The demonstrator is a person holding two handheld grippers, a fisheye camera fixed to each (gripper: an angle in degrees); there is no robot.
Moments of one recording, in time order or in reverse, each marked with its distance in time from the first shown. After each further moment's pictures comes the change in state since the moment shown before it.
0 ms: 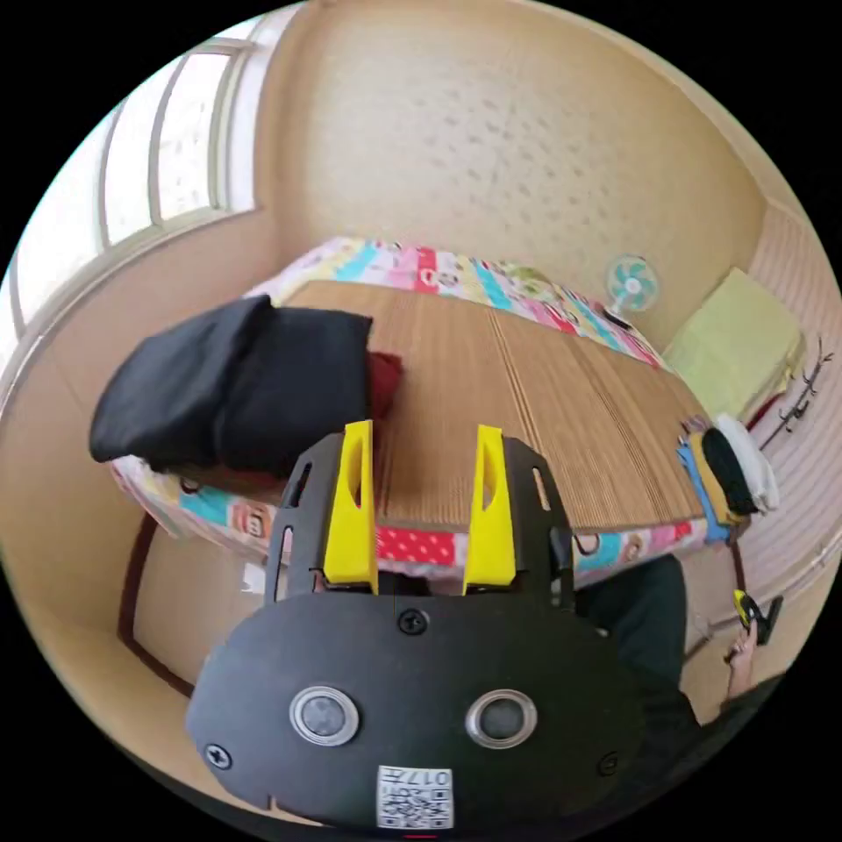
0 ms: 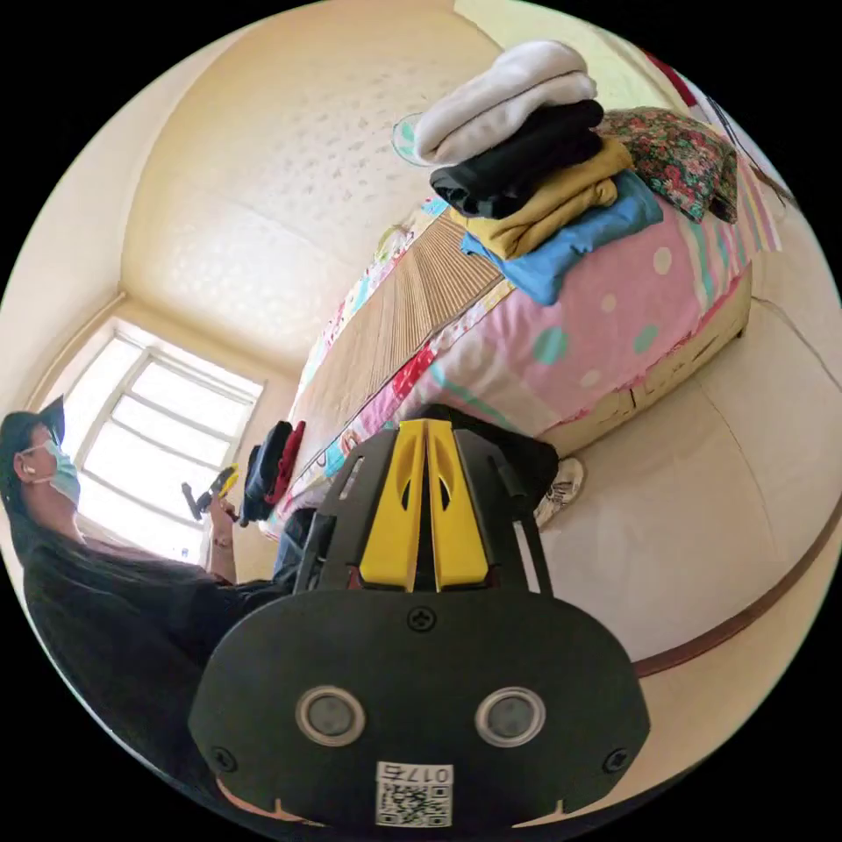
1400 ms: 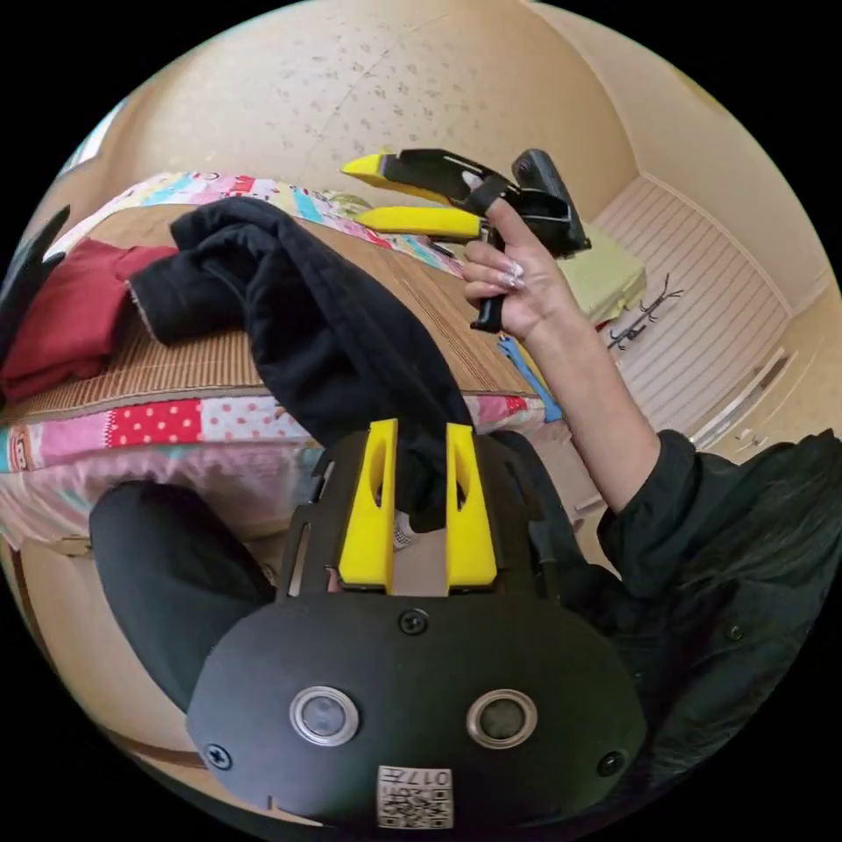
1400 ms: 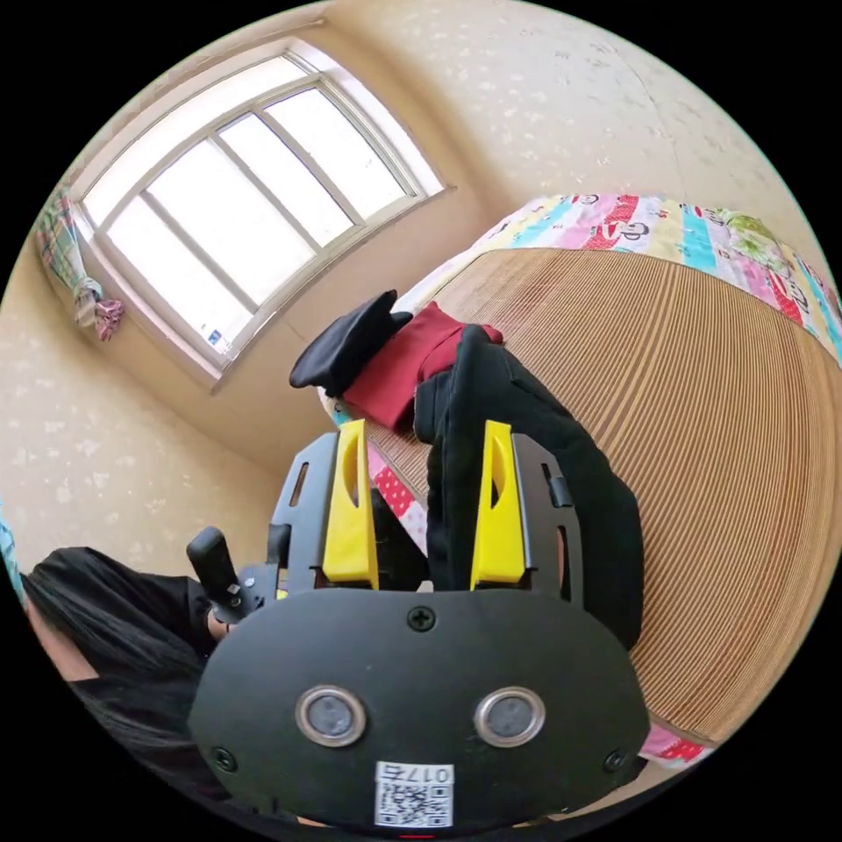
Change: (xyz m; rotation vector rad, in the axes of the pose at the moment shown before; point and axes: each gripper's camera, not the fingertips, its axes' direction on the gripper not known) left arm 0.138 0.187 -0.057 -0.236 0.643 0.145; right arm -0.269 0.178 0.557 -0.538 -0.194 -0.766
